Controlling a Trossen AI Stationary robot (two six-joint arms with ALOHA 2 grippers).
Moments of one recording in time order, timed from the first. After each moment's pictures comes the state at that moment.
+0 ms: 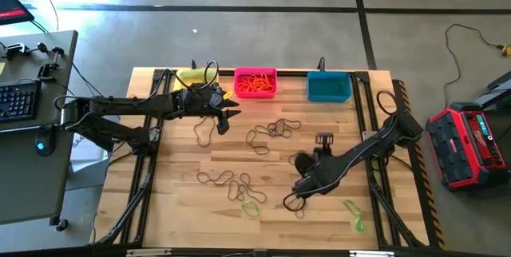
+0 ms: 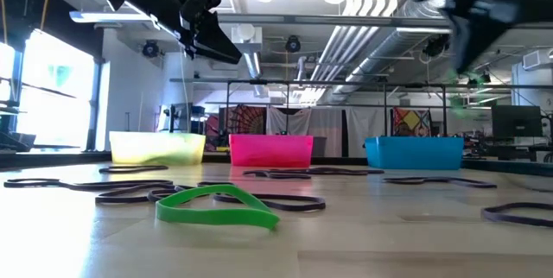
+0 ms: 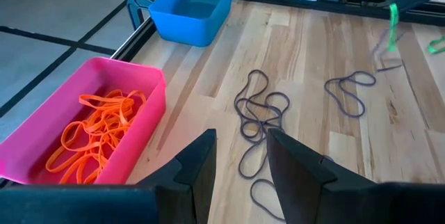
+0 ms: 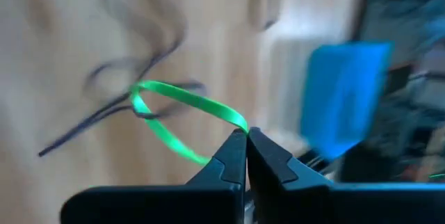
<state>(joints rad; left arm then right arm) 0.25 1.23 0.77 -0.04 -0.04 0.01 0.51 1.78 1.39 -1.57 0.52 0.64</state>
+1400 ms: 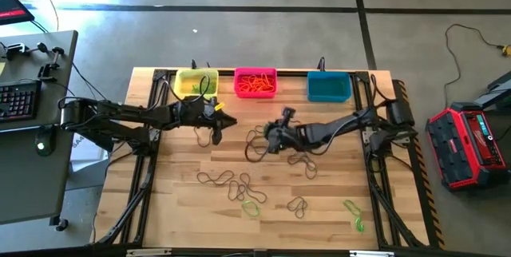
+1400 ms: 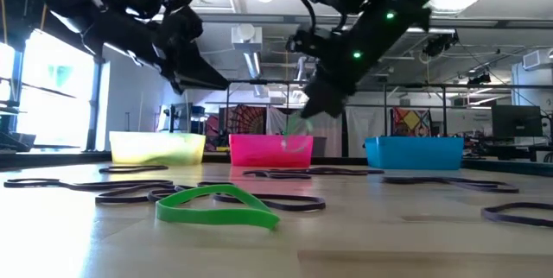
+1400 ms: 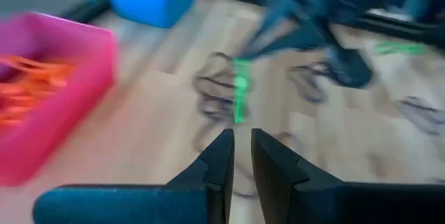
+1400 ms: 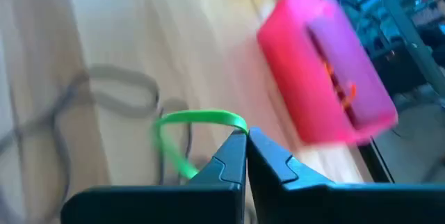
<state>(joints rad) 0.25 1.23 0.45 0.36 0.10 -0.10 0.08 1.77 1.02 -0.09 0.70 -0.04</state>
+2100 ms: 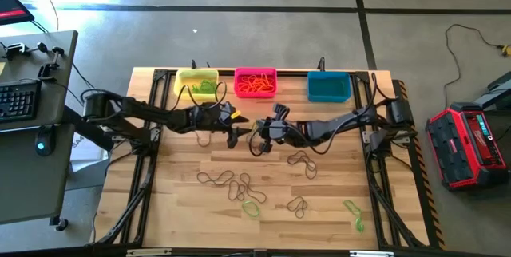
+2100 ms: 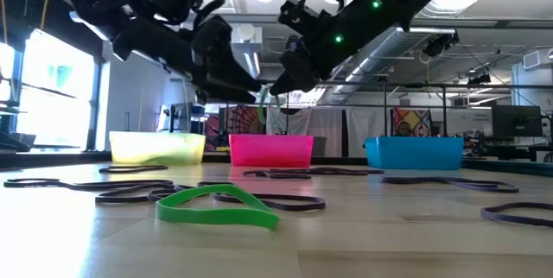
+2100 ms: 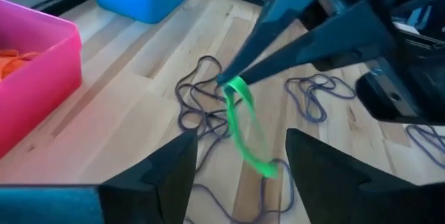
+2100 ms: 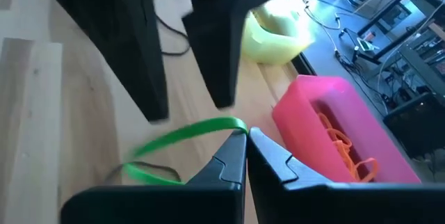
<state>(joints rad) 0.16 1.49 0.58 0.49 0.01 -0.20 0.05 1.77 1.01 0.21 0.57 -0.19</state>
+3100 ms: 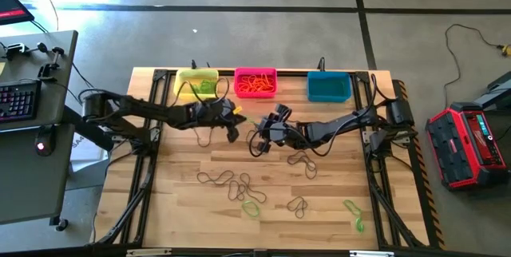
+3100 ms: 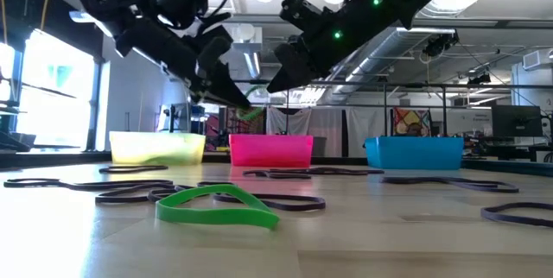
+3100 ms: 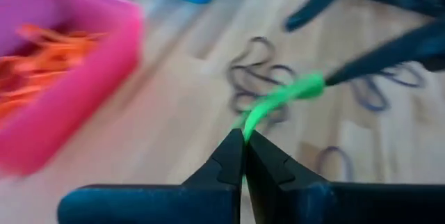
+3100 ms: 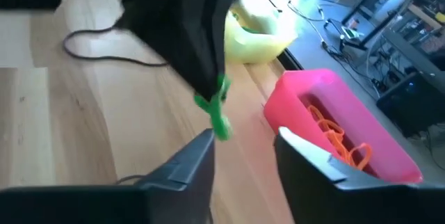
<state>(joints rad) 0.21 1.47 0.61 0.33 -0.08 -0.16 0.07 1.77 1.01 0.22 0.65 -0.09</state>
